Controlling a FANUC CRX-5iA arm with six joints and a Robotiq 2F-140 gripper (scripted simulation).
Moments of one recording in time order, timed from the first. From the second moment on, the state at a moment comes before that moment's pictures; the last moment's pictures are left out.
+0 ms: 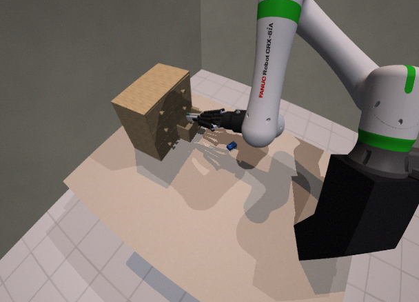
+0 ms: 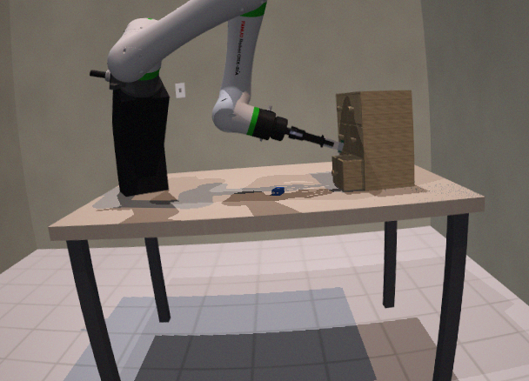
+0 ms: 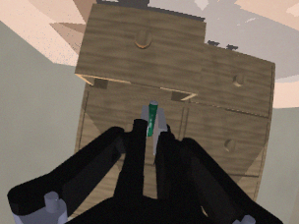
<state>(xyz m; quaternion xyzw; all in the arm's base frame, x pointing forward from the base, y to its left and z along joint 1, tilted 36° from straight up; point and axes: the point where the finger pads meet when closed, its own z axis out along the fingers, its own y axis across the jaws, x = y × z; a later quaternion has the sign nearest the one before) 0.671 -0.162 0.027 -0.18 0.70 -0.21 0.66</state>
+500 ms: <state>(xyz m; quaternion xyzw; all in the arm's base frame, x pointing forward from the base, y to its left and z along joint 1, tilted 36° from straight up) 0.685 -0.160 0.030 -0.18 0.70 -0.21 0.66</state>
